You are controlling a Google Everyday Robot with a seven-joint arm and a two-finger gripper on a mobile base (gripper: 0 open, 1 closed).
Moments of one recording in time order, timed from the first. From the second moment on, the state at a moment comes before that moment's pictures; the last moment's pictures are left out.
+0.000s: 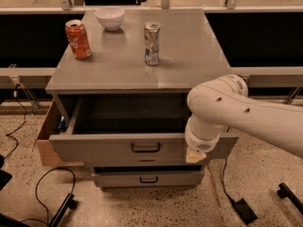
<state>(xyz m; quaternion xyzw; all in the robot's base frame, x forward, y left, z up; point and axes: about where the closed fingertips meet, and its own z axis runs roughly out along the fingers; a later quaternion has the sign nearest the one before) 0.475 -0.128 0.662 -0.70 0.71 0.00 0.05</state>
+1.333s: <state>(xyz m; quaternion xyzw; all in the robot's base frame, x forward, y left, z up) 0.475 -0.128 0.668 -0.70 0.71 0.00 0.05</state>
